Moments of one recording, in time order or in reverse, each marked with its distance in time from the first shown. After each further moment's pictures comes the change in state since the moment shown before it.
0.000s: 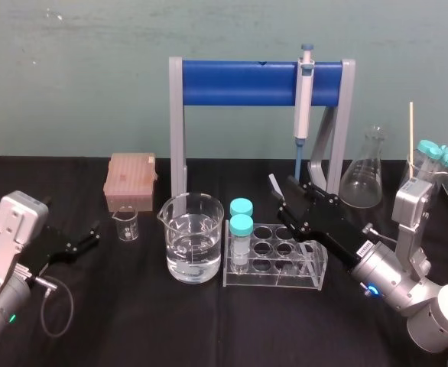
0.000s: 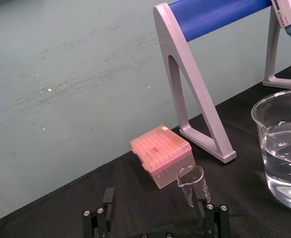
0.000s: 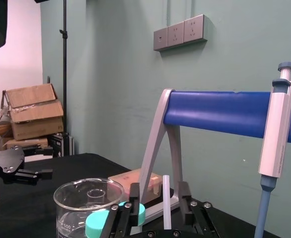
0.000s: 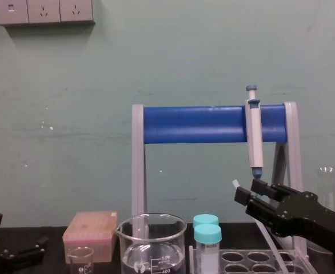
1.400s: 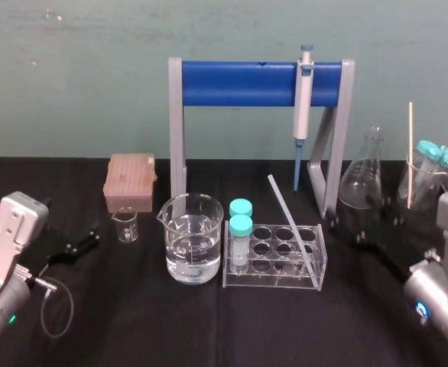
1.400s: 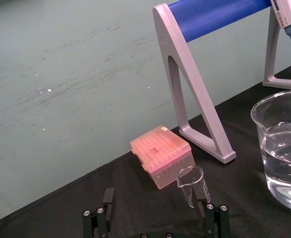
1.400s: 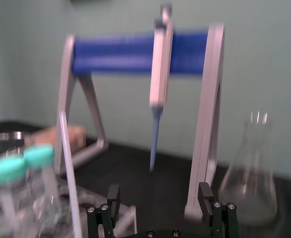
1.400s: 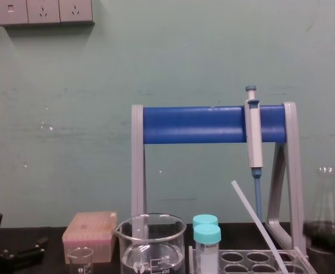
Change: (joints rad) left arm 0.000 0.000 0.000 0.000 0.000 0.000 0.000; right arm -0.206 0.079 0.139 -0.261 -0.123 0.249 -0.329
